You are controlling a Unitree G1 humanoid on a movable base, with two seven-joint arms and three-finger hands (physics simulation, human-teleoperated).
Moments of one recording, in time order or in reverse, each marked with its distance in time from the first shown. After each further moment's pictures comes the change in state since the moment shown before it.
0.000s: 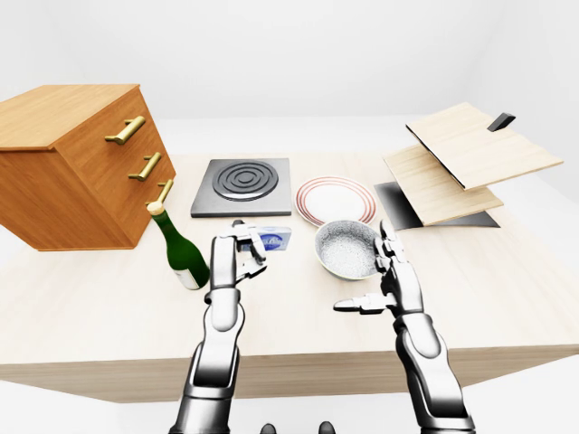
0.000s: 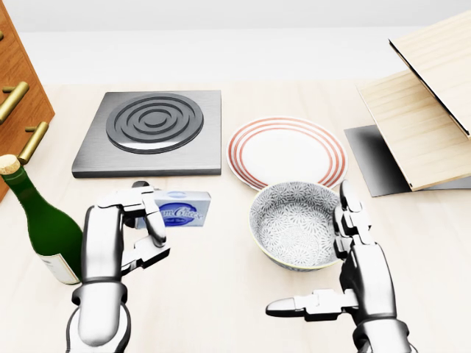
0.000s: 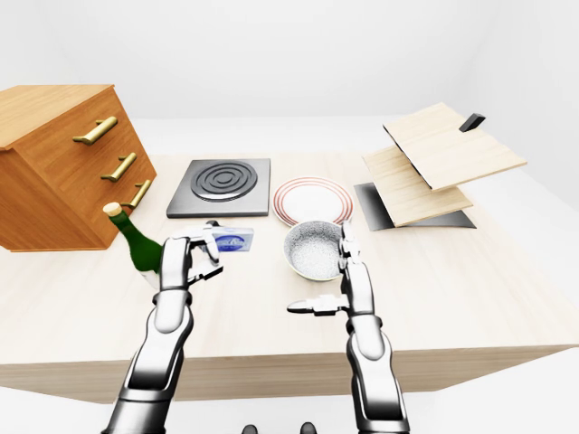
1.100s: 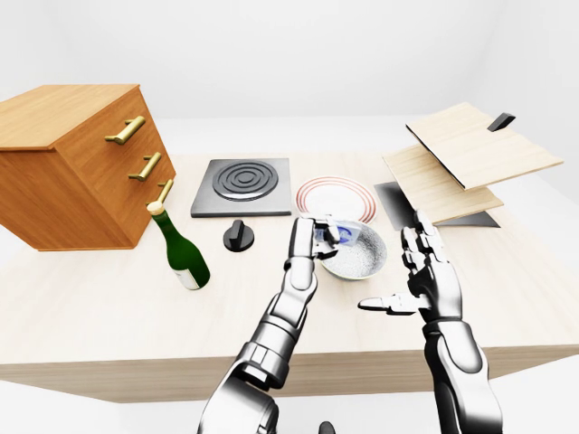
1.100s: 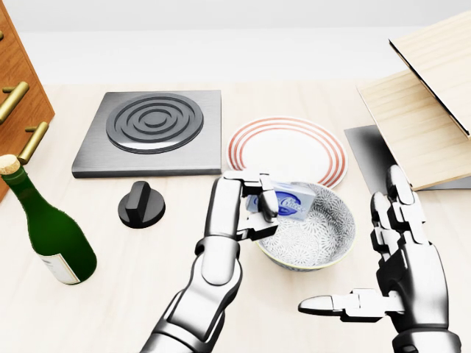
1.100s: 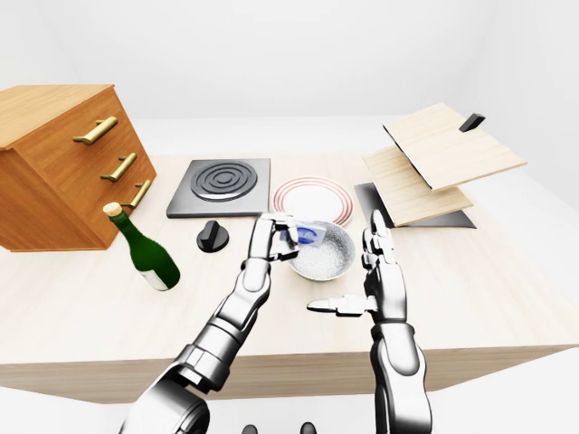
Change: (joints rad) left arm -0.490 -0.225 -0.067 0.791 -0.041 -0.175 0.113; right arm 0.075 -0.002 -0.120 -0.224 0.089 0.044 0.066
